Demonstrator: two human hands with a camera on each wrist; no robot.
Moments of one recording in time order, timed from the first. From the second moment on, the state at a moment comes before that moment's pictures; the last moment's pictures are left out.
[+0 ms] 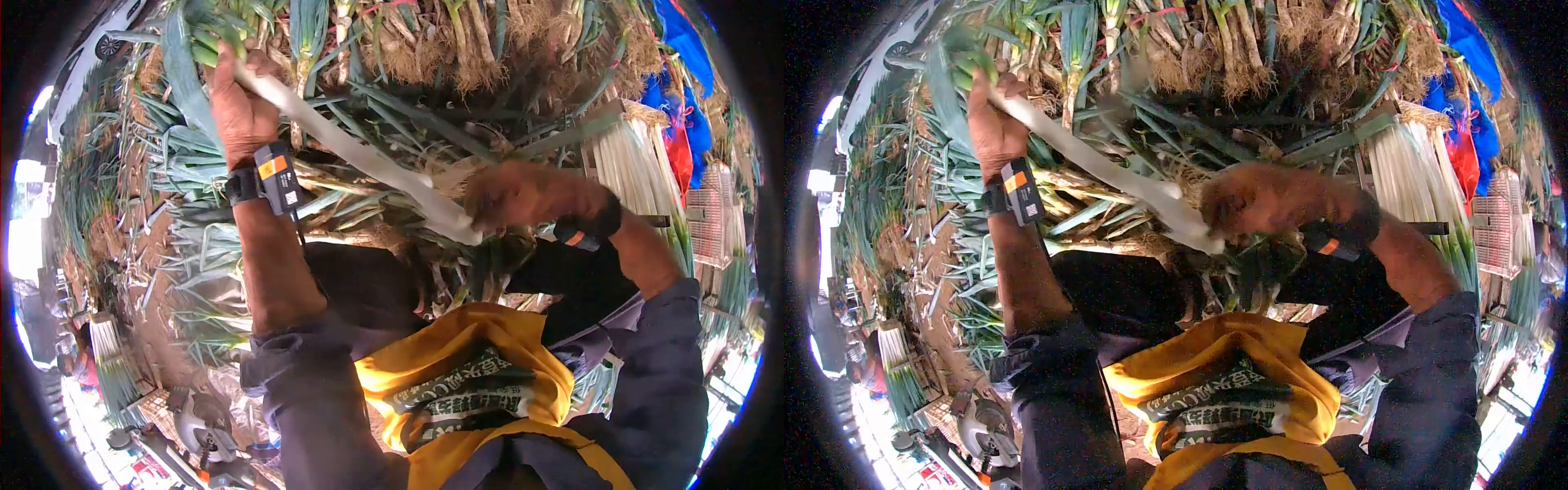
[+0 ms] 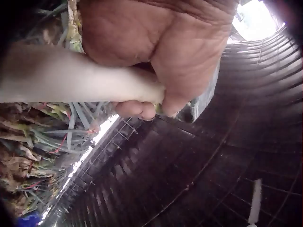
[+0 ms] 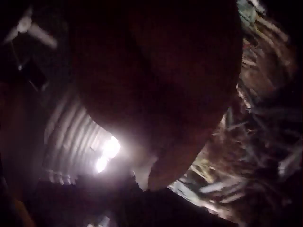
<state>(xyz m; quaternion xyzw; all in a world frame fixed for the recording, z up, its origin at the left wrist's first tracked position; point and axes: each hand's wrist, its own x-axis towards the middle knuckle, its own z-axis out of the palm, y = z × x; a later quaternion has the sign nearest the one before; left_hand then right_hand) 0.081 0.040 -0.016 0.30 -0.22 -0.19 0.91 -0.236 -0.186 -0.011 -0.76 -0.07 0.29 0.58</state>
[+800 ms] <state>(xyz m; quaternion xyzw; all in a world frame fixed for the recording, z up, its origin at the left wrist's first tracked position) 0.105 0.075 -0.021 0.33 -0.20 -0.12 0.91 -0.261 -0.173 -0.137 -0.96 -0.23 0.04 0.15</state>
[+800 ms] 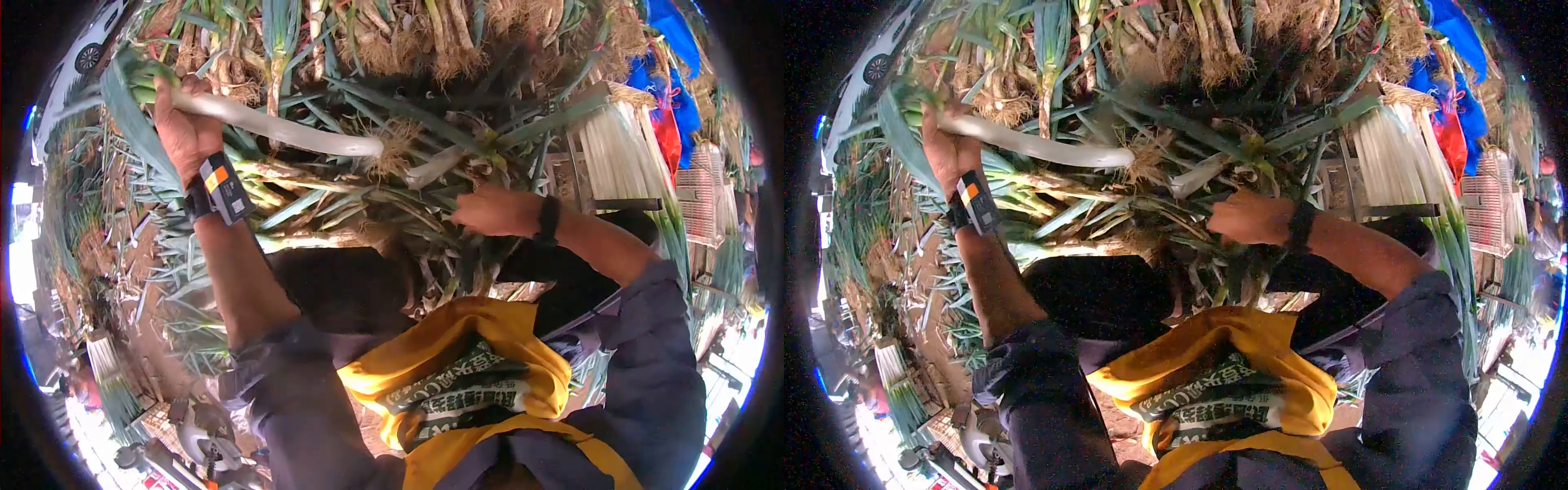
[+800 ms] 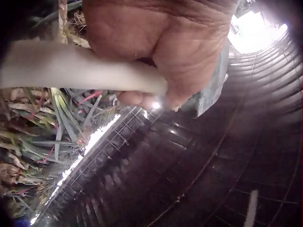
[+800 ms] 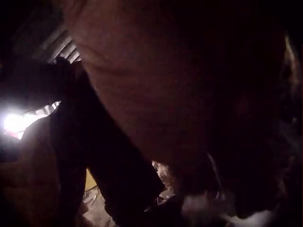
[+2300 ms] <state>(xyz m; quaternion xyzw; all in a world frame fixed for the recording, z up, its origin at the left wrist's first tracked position) 0.143 0.097 -0.120 0.93 -0.12 0.27 0.22 -0.298 -0.163 0.015 -0.90 -0.14 -0.10 0.39</state>
